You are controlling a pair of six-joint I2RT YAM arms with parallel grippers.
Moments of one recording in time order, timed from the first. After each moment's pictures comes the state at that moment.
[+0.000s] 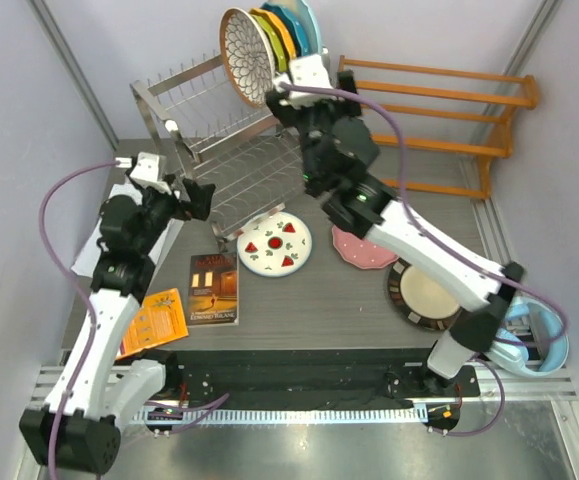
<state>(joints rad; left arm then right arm) -0.14 0.93 0.86 0.07 0.23 -0.12 0.93 1.71 1.93 0.31 0.83 -0.67</state>
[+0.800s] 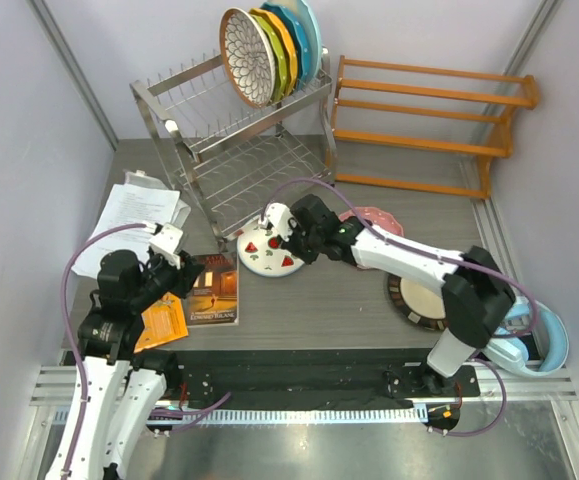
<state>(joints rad) -0.14 0.50 0.71 -0.60 0.42 0.11 0.82 1.59 1.18 -0.39 -0.02 -0.34</state>
